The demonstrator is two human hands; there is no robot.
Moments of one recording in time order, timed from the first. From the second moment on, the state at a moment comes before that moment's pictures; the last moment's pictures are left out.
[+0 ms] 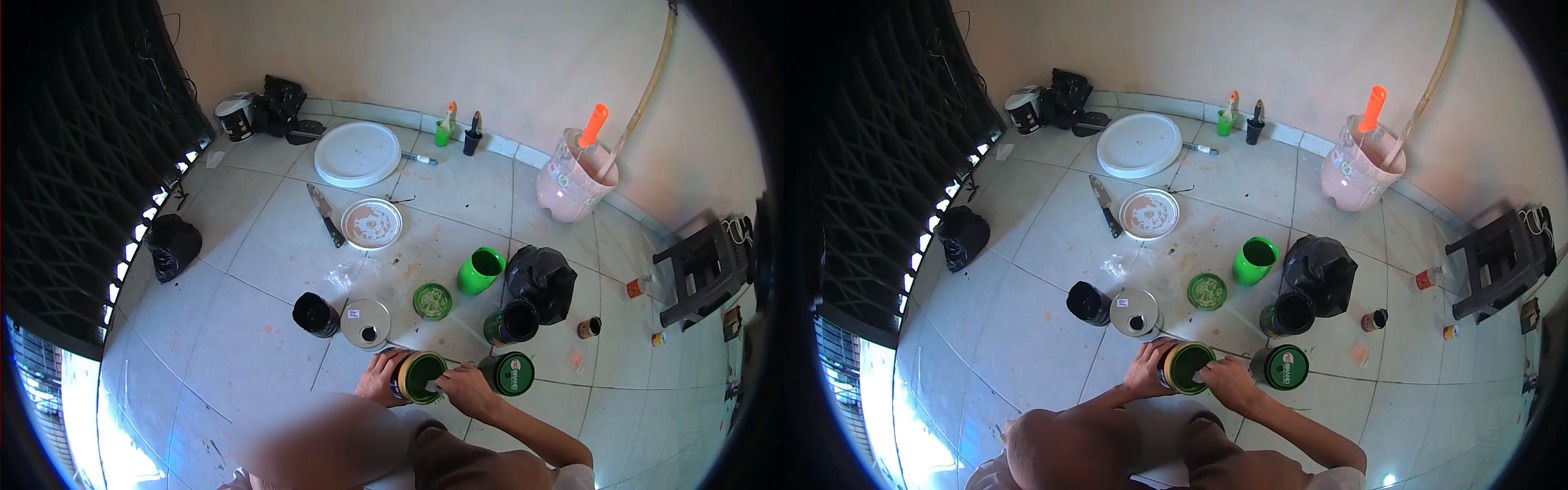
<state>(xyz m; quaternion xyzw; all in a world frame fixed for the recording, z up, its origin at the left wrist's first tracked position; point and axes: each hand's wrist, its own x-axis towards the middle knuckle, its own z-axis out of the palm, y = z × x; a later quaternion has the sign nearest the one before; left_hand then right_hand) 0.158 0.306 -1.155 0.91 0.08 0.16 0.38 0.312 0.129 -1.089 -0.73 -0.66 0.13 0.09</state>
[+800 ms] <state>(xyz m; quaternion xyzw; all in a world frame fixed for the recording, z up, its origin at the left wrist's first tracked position) 0.157 0.313 -1.166 0.89 0.09 0.15 0.42 0.311 0.159 -1.085 -0.76 -0.64 0.08 0.10</state>
